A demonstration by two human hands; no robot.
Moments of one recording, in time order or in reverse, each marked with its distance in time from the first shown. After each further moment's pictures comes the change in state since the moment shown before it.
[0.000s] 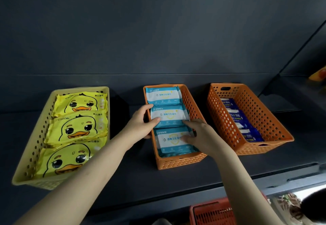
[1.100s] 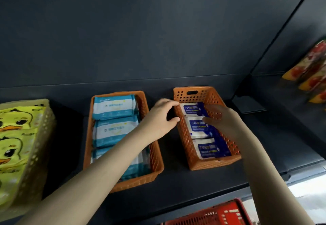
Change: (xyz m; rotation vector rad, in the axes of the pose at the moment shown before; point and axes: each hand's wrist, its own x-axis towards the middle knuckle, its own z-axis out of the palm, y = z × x) left_hand 0.066 0.109 0.164 0.423 -0.076 0.433; right_hand 0.036 0.172 -0.138 0.167 0.209 0.166
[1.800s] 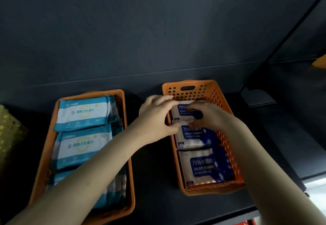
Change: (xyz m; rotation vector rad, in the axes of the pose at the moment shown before) left_hand 0.065 -0.015 0.037 0.271 -0.187 -0.042; right_hand 0.102 0.031 0.019 -0.254 -0.434 -0.180
